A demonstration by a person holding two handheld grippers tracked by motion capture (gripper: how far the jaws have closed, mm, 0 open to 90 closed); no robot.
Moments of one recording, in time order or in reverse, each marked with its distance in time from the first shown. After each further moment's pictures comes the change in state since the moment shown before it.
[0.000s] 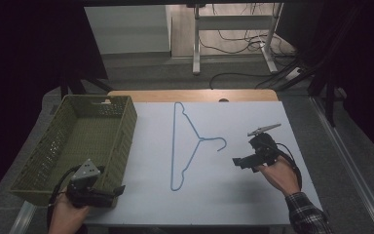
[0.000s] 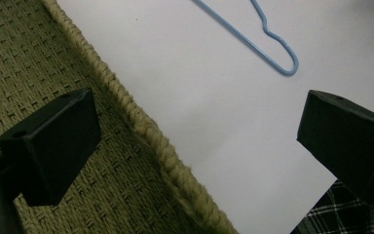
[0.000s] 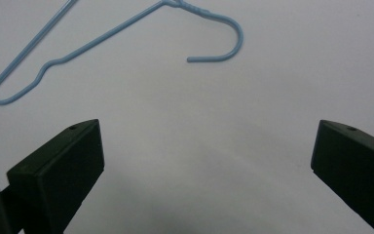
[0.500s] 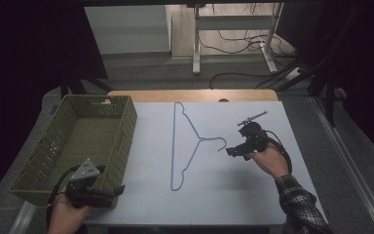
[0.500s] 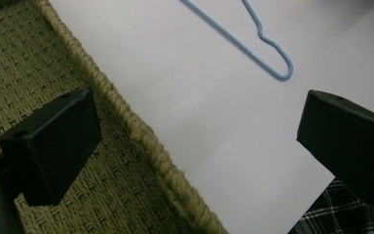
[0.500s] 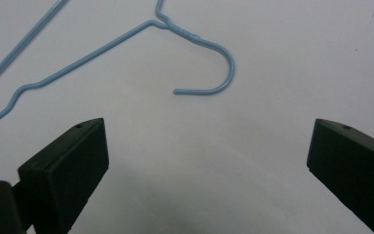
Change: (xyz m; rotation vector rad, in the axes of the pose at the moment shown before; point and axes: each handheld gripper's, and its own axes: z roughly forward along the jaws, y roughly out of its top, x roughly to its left) left arm -0.001 0.002 -0.004 -0.016 -0.004 0.008; right arm -0.005 0.037 0.024 0.049 -0.029 -0.028
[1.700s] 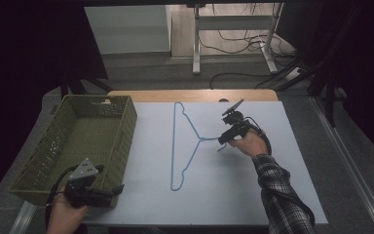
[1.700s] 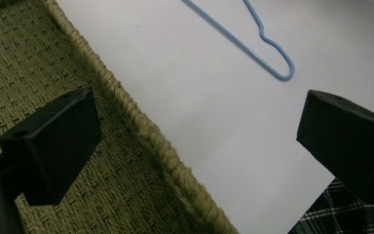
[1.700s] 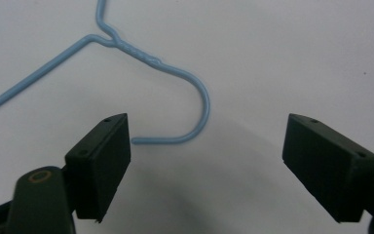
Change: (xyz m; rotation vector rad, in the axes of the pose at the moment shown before) left arm 0.002 0.000 -0.001 -0.001 -0.001 -0.007; right arm -0.010 0.053 0.060 0.194 -0.092 0.035
